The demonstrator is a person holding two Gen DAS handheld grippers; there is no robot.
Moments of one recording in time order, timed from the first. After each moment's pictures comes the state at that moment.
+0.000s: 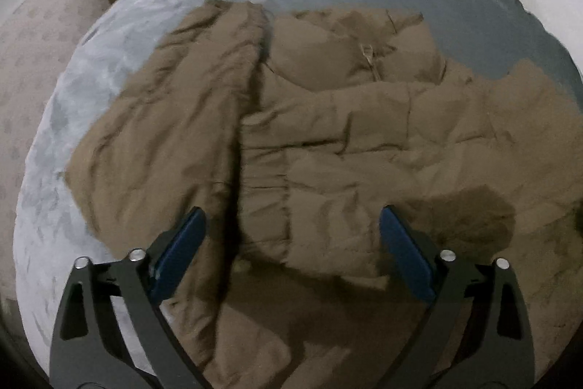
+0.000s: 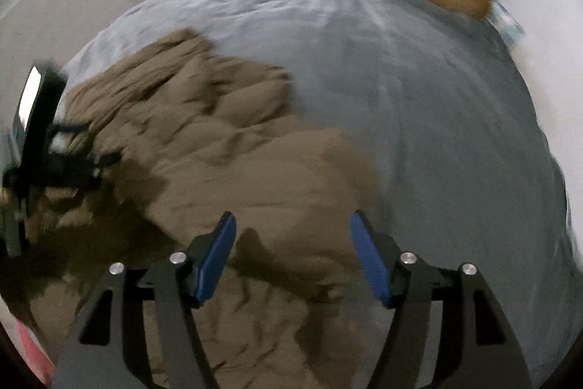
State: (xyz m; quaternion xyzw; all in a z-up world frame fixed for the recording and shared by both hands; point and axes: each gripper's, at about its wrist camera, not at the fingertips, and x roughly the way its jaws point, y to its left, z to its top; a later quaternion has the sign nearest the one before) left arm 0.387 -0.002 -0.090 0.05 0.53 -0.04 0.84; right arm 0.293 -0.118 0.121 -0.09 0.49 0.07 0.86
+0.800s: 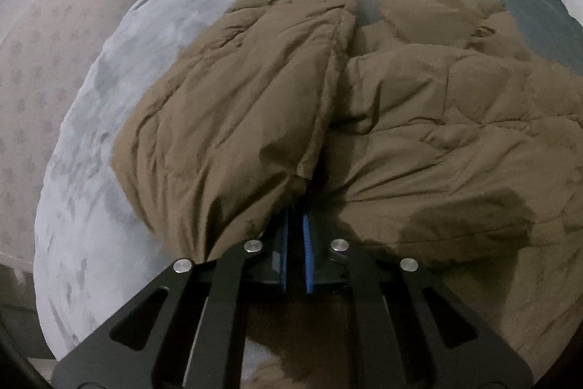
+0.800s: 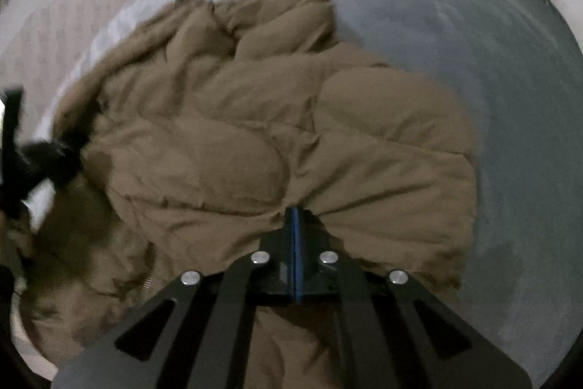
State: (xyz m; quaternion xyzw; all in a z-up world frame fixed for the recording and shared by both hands) left arm 0.374 0.075 -0.110 0.07 0.54 0.05 0.84; right arm 0.331 -0.068 0.005 -0.01 0.56 0.12 0.82
